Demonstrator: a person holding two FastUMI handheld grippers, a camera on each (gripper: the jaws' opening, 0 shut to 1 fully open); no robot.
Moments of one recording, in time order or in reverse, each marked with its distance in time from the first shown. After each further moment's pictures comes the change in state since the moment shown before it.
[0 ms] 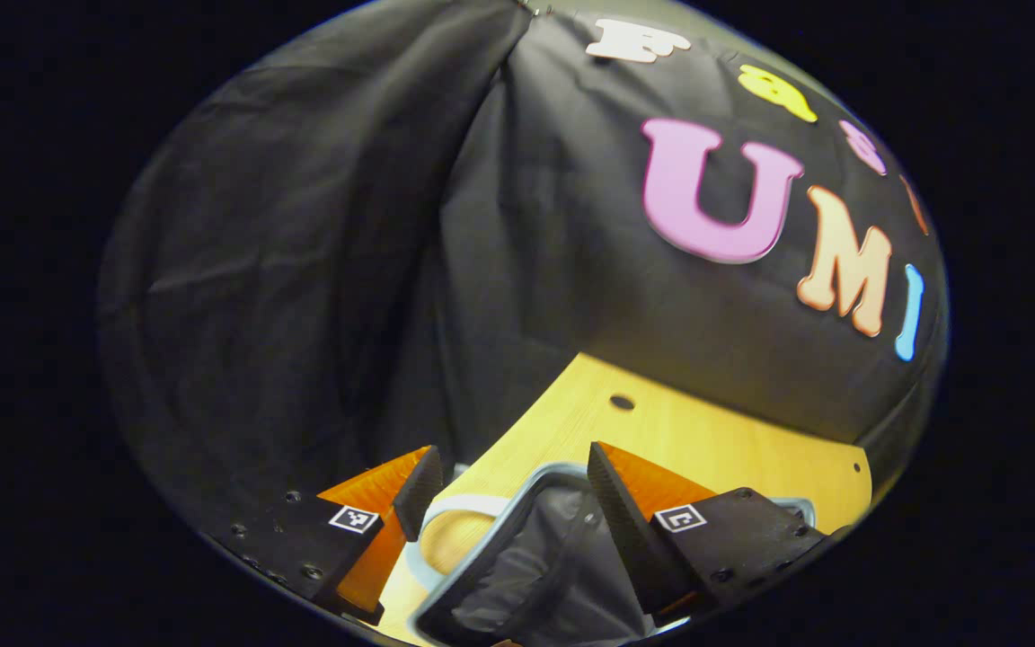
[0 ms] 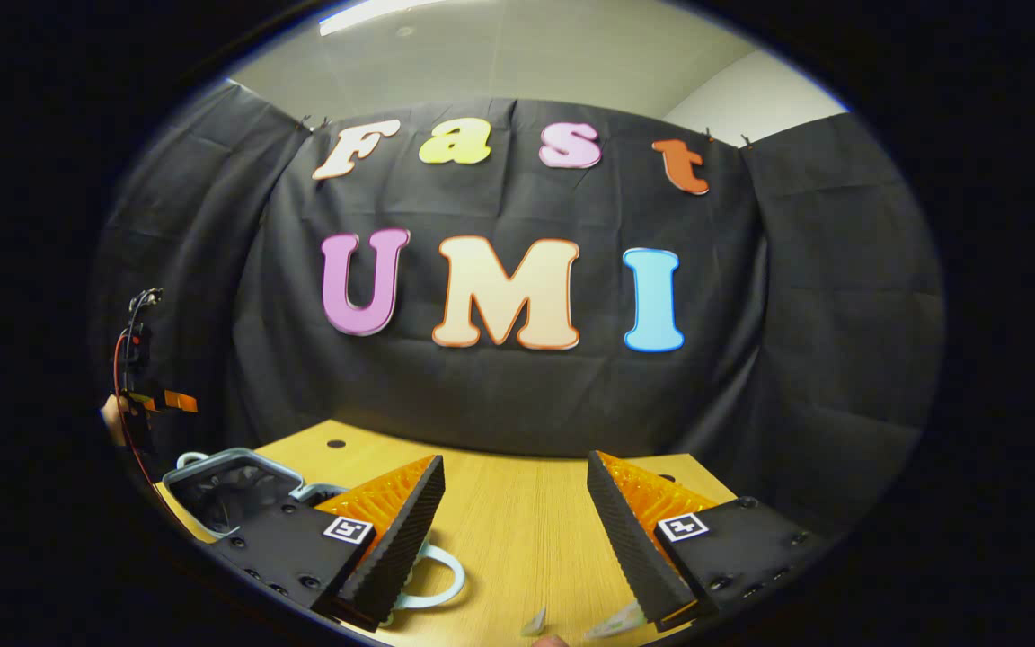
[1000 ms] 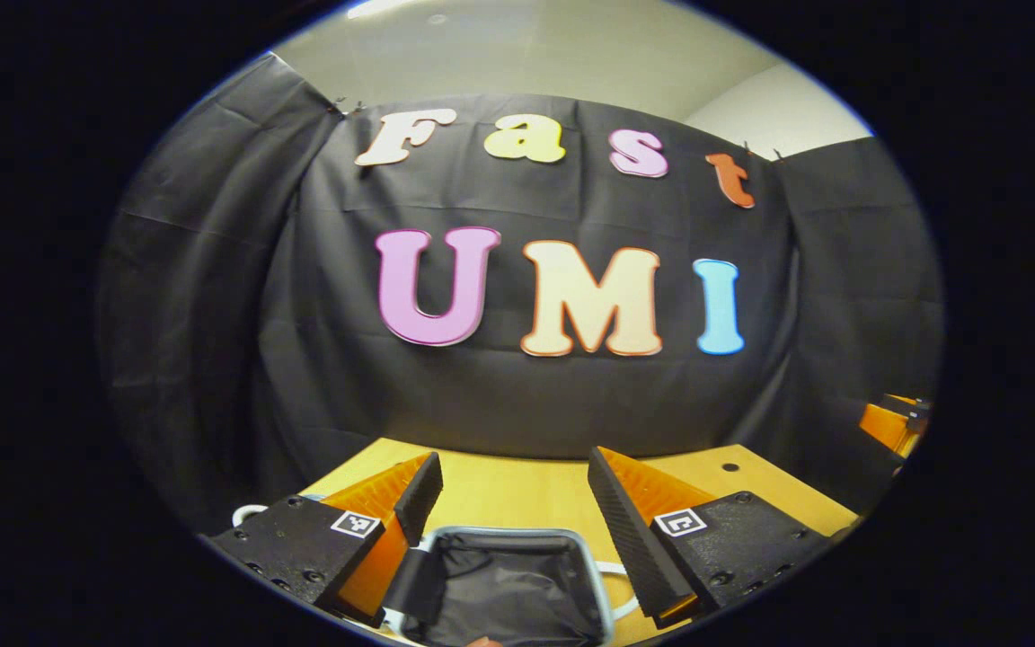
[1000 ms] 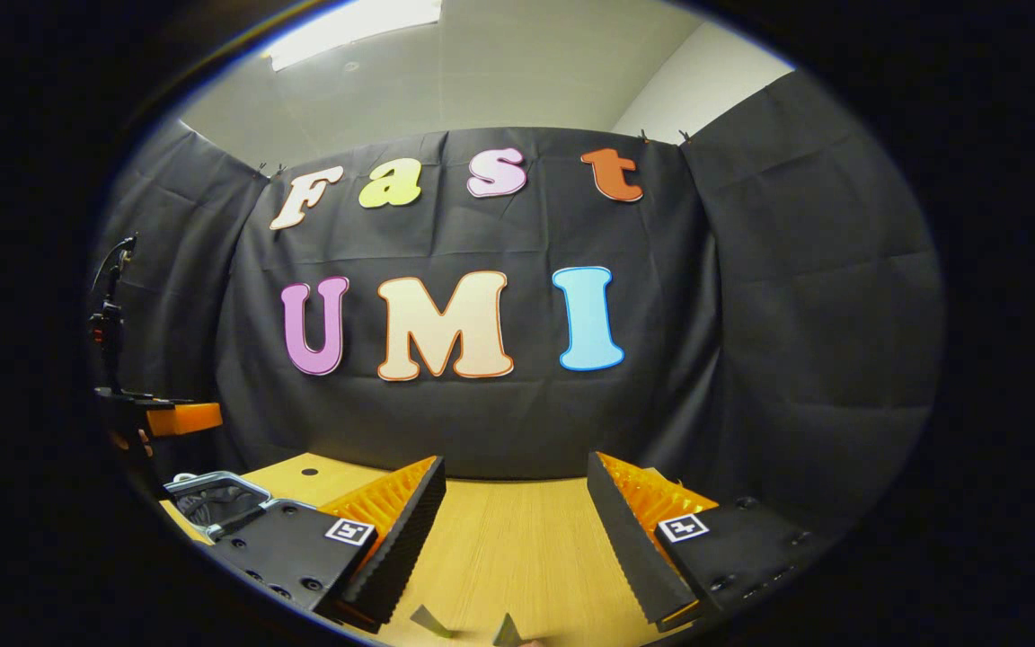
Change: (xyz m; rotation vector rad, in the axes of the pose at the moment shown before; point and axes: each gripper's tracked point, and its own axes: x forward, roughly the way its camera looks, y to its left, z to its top) left arm -0.207 -0.285 -0.006 0.197 -0.217 -0.428; right arm -0.014 -0.149 0.003 0.084 -0.050 -0.018
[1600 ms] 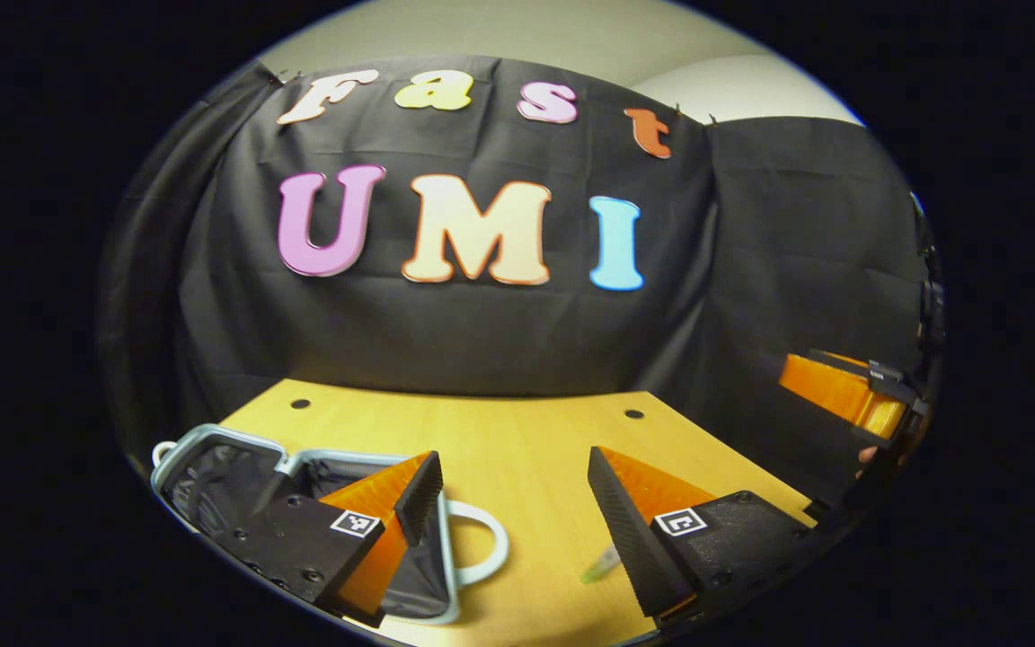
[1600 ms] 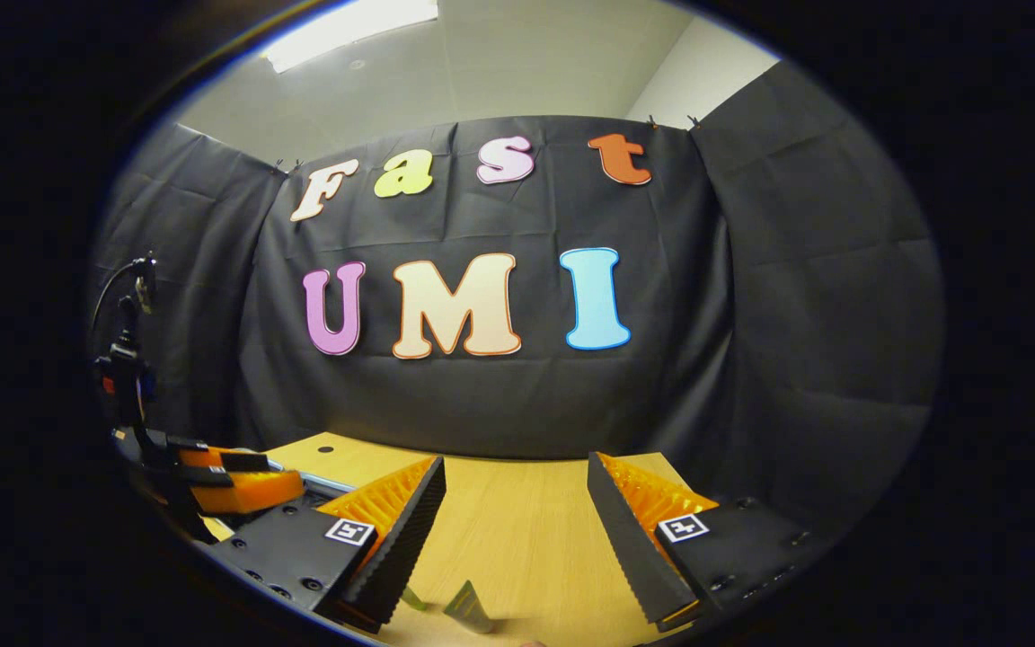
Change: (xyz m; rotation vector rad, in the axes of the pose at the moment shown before) left arm -0.032 -0.165 -0.106 -0.016 0.185 -0.245; right arm -0.024 -0.039 -0.029 -0.012 0.063 0.085
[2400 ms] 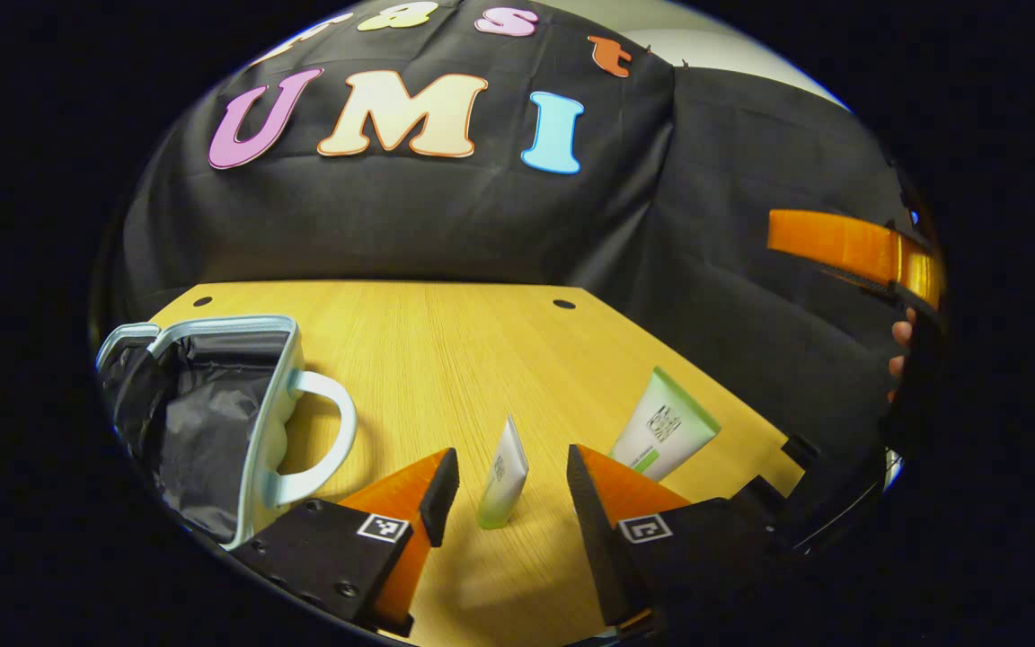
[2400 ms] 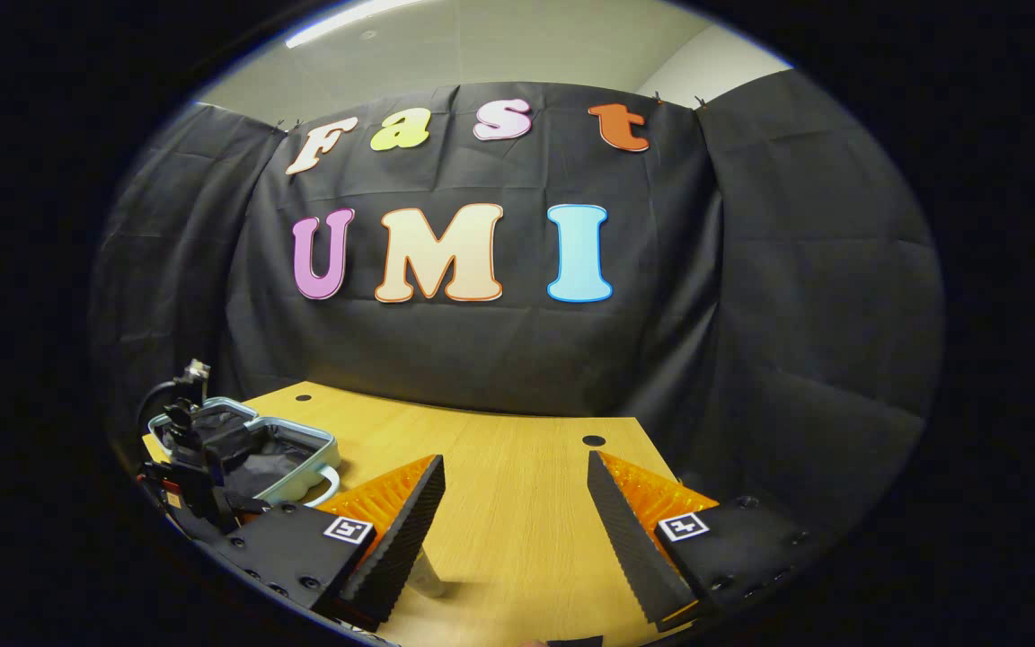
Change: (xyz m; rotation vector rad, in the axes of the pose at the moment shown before) left arm 0.036 -0.071 -0.153 -0.046 0.268 -0.168; right arm -0.012 -0.035 -0.054 -0.075 0.123 -0.039
